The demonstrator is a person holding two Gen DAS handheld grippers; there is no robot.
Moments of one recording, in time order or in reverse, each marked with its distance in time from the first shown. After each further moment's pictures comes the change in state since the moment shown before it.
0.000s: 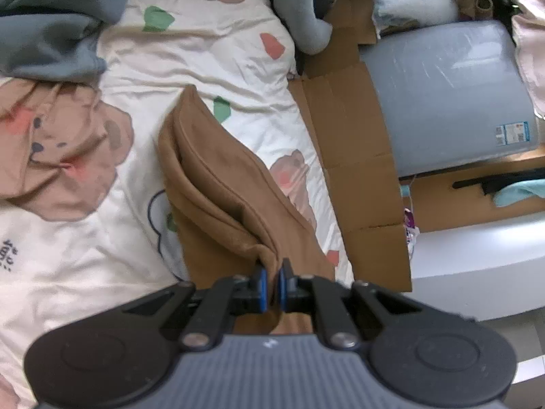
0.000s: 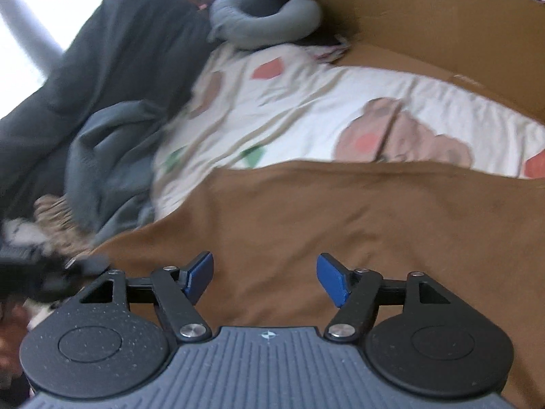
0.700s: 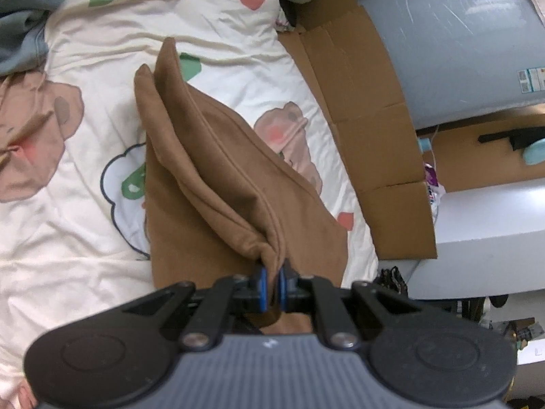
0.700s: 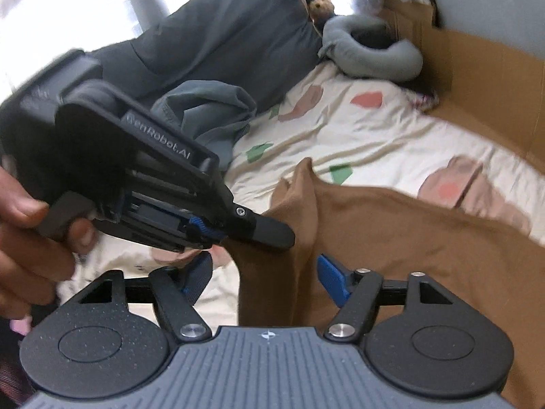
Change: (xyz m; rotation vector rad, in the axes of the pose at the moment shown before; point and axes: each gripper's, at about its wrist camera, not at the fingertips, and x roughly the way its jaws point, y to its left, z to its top) left arm 0.048 -0.065 -0.019 0.064 0.123 0.118; right arm -0.006 0.075 -0.039 -0.322 -0.105 0.074
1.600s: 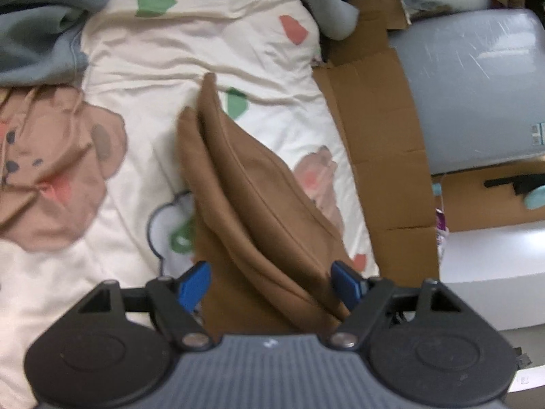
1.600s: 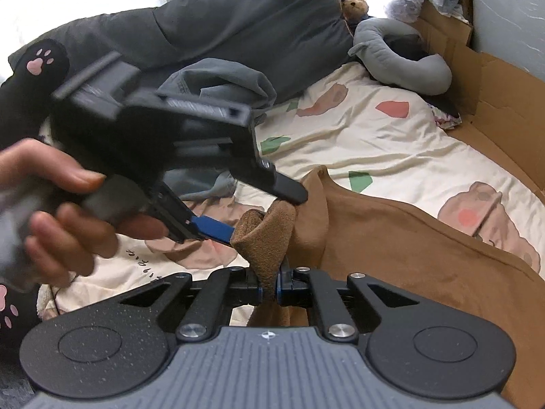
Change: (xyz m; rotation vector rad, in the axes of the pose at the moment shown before) left arm 0.006 0.080 0.049 -0.058 -0.082 -0.038; right arm 0.035 0.028 0.006 -0.123 0.034 -0.001
